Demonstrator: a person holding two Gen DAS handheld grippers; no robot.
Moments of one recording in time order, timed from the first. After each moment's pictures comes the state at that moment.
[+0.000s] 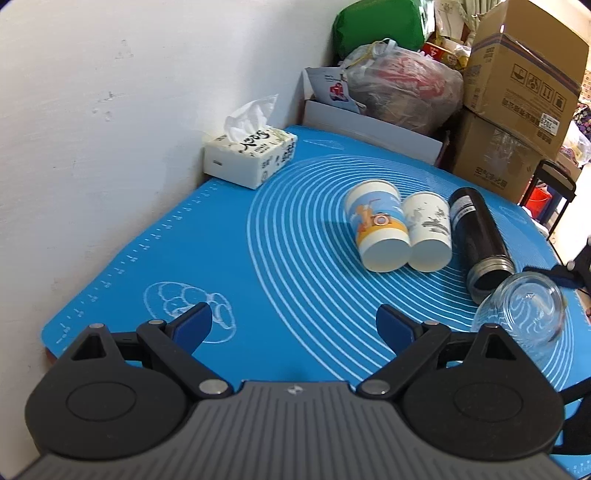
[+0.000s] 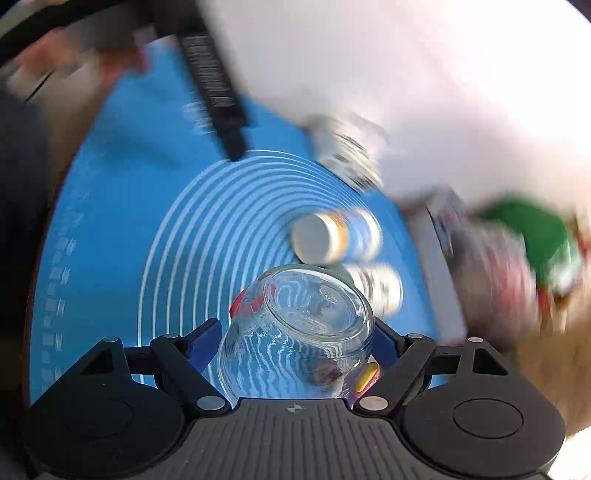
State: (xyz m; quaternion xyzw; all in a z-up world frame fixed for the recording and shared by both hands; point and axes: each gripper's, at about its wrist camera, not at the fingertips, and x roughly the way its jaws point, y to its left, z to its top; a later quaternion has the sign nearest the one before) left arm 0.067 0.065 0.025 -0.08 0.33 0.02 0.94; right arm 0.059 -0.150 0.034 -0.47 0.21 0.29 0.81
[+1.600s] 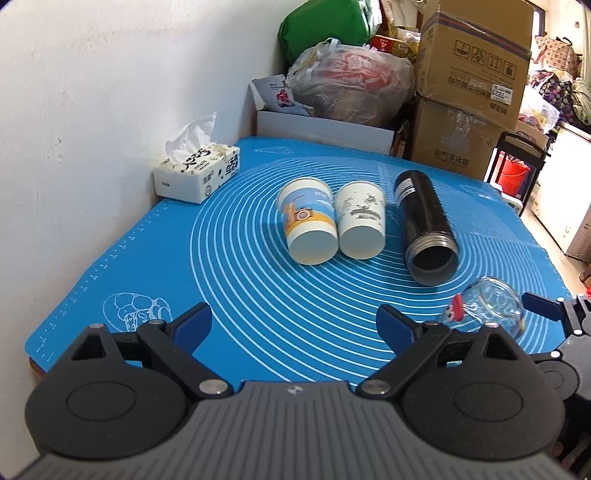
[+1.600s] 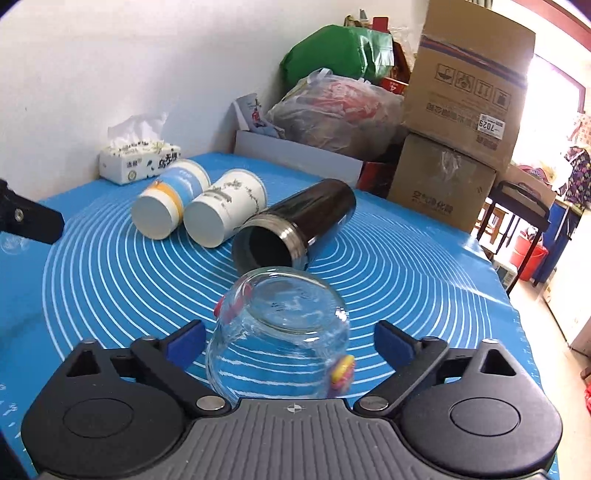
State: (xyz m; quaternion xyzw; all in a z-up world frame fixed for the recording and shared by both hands) left arm 0.050 0.001 0.038 -0.03 0.31 -0.01 0.95; right arm 0.076 -0.233 0.008 -0.11 0.26 0.09 0.95
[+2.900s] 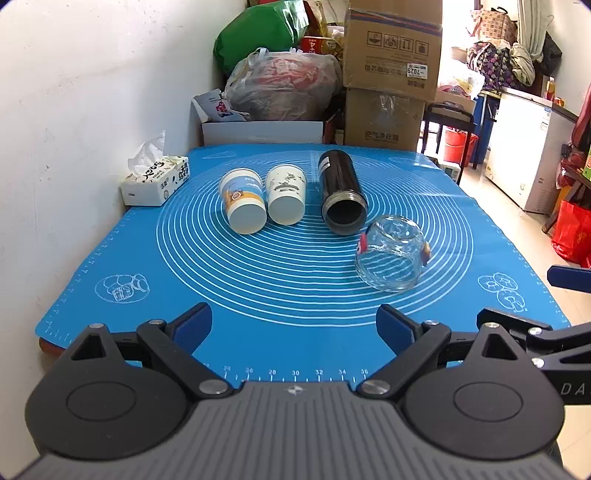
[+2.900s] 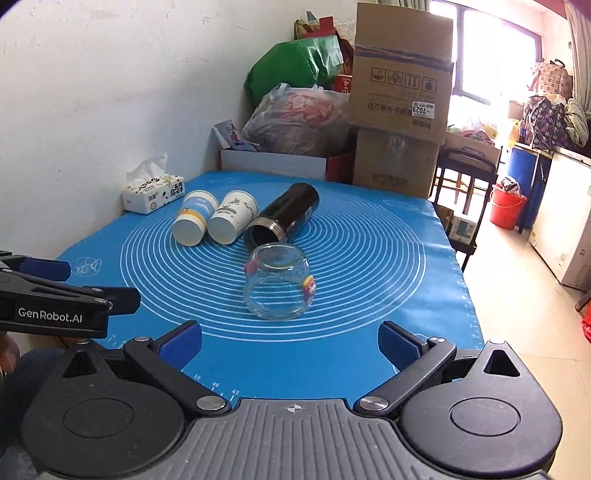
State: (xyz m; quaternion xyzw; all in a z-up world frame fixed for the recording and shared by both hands) left arm -0.038 -0.033 0.047 0.03 0.30 -0.08 0.95; right arm -0.069 -0.262 0.072 -0.03 0.28 0.06 0.96
